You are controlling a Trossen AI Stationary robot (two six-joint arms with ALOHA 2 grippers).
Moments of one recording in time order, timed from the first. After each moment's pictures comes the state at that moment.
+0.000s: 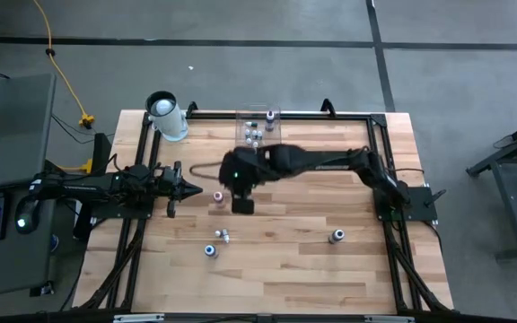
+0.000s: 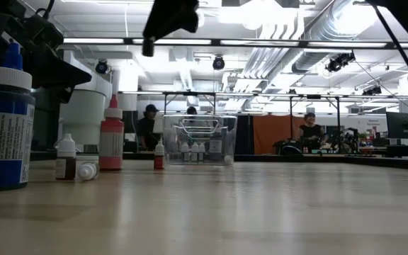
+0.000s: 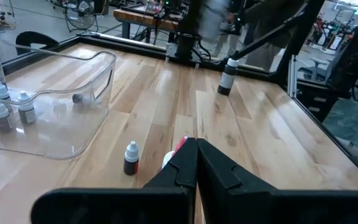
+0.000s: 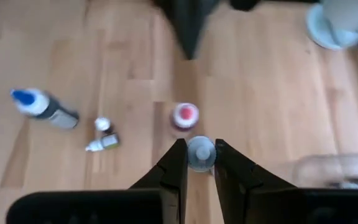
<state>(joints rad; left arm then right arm) -0.01 0.14 0.03 -0.02 -0.01 -0.19 0.03 2.19 2.31 -1.01 0.07 0.02</state>
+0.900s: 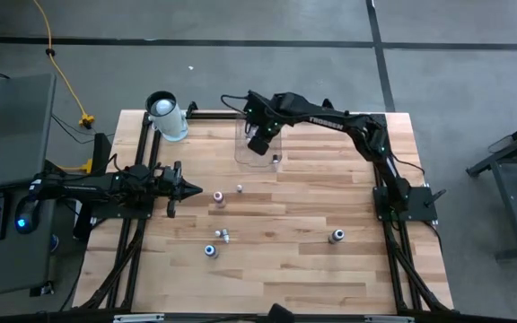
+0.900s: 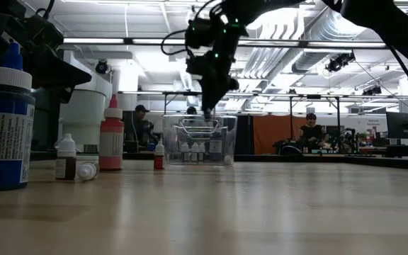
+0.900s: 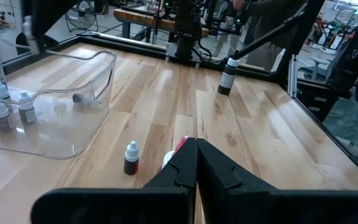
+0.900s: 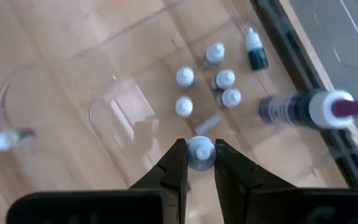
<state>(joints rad) -0.01 0.14 0.03 -0.02 -0.01 -0.19 -0.40 2.19 2.09 -1.06 0.06 0.10</state>
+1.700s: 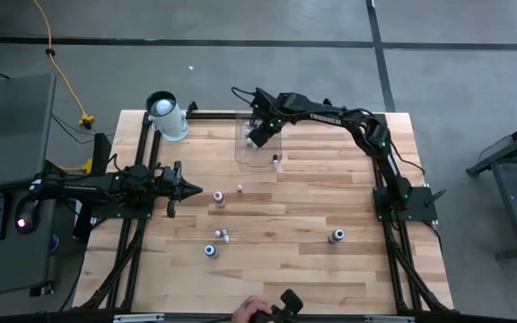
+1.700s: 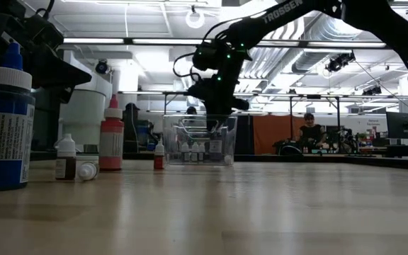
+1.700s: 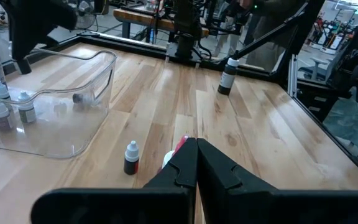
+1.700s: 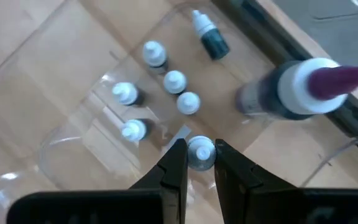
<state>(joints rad) -0.01 0.14 0.03 -0.02 -0.01 -0.19 -0.49 2.19 1.92 -0.87 0.05 0.29</state>
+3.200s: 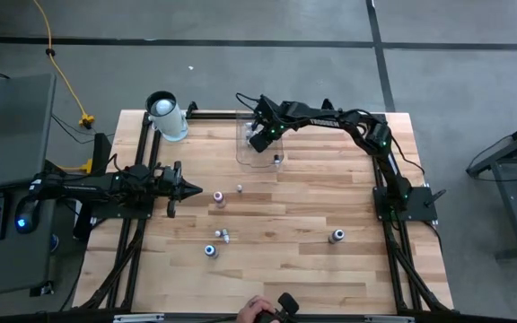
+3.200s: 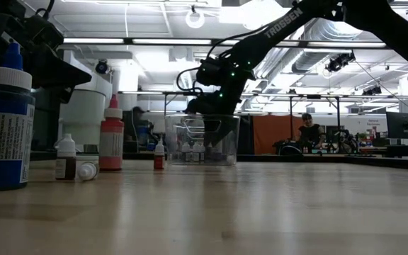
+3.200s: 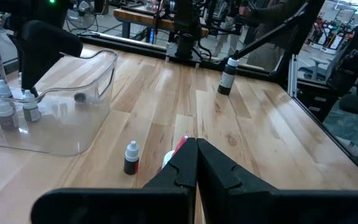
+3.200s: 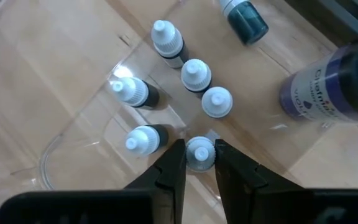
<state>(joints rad) -0.01 0.14 0.03 -0.02 -0.01 -0.19 -0.51 2.19 1.72 -0.62 -0.07 0.31</state>
